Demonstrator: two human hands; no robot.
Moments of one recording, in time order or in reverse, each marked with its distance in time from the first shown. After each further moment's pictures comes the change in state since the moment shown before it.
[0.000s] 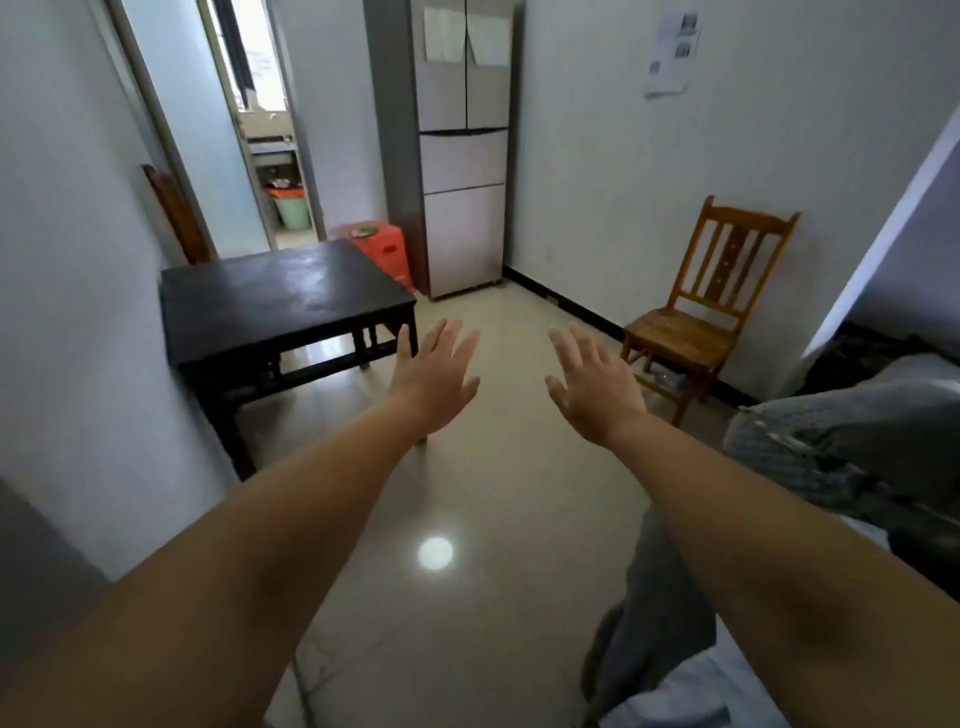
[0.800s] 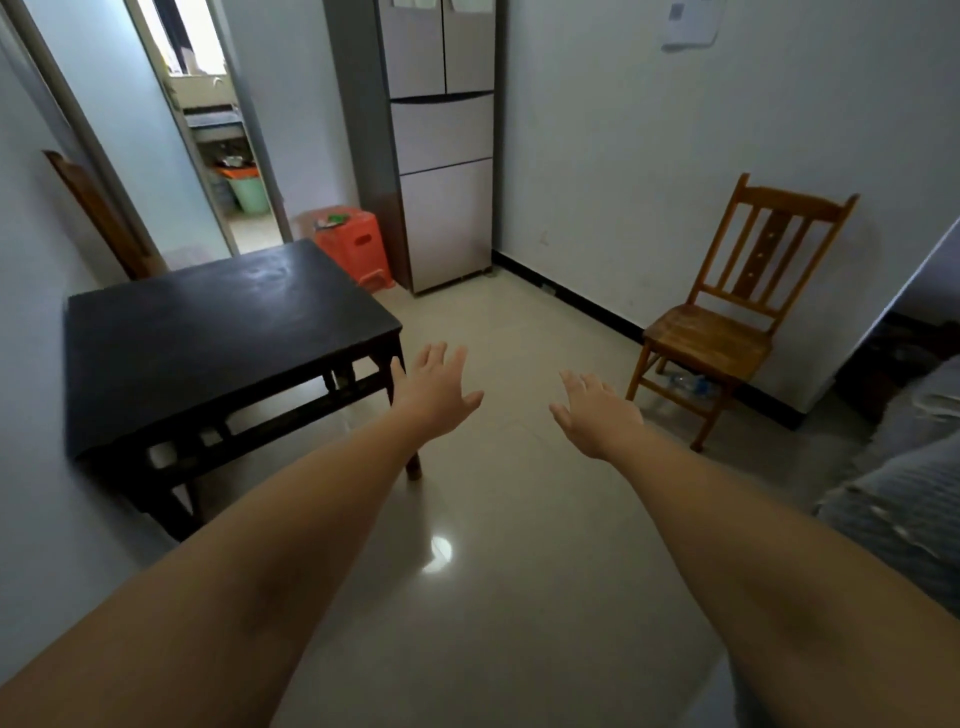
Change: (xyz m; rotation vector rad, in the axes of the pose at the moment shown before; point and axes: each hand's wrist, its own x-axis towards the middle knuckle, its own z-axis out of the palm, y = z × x) left_hand 0.272 -0.114 0.105 -0.216 -0.234 -0.094; right_hand 0.283 0.025 0.121 0.101 -0.378 0.233
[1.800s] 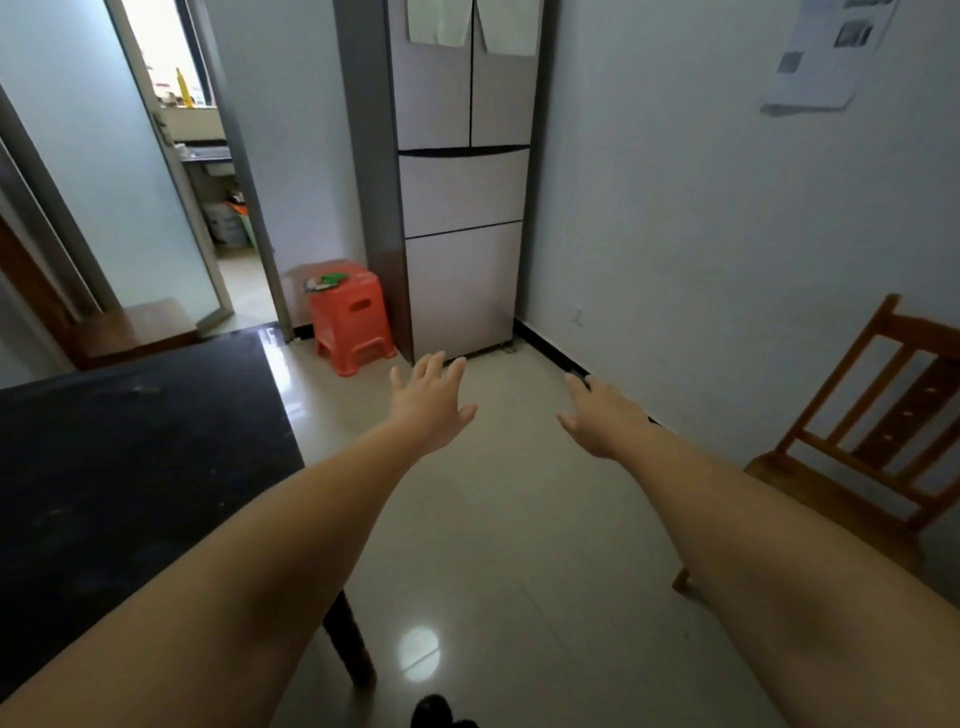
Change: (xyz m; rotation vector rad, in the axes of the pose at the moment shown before) left_hand 0.576 -0.054 -0.003 0.002 0.088 -0.075; right_hand 0.601 0.063 -0.108 -0.109 0.012 -0.120
